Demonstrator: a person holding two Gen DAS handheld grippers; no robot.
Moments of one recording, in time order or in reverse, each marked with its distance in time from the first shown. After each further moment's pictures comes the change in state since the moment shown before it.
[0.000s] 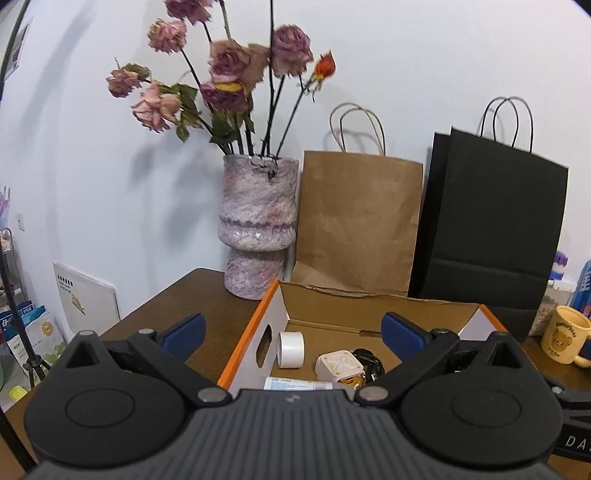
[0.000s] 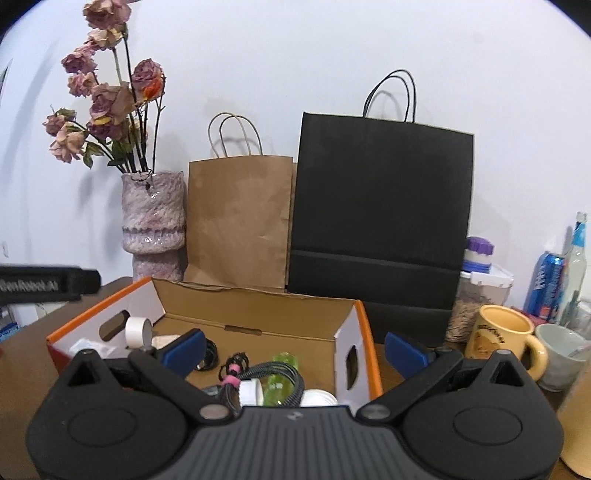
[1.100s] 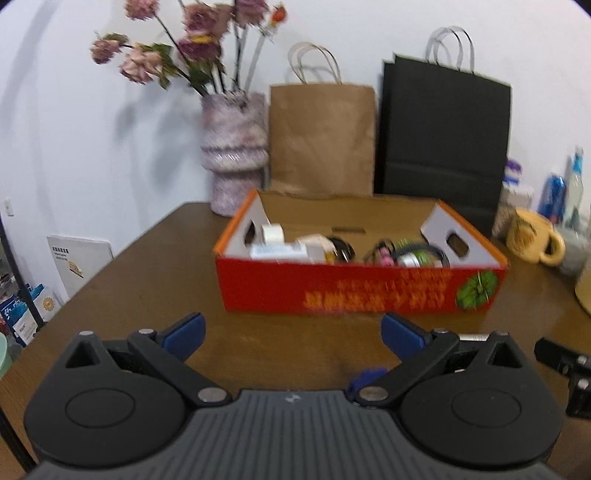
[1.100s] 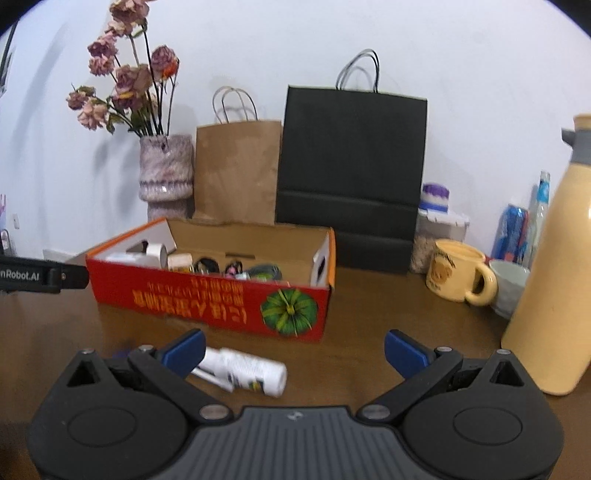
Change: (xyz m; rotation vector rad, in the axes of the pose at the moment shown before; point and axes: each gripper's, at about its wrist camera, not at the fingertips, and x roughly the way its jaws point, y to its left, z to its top) left arm -0.069 -0.008 -0.069 0.131 0.197 -0.069; right arm -0.098 -0.031 -0.070 0.015 0.127 0.012
